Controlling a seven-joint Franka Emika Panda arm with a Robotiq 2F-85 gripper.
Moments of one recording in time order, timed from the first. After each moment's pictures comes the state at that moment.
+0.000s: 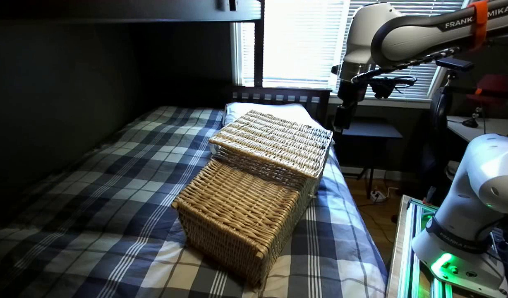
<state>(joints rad) 0.01 -0.63 -0.01 -2.53 0.01 1.92 -0.02</state>
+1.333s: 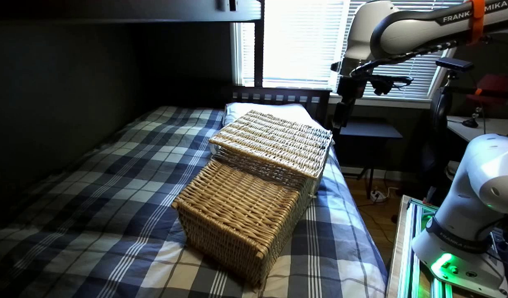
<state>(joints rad) 0.01 -0.62 -0.05 -2.51 0.05 1.93 -0.09</state>
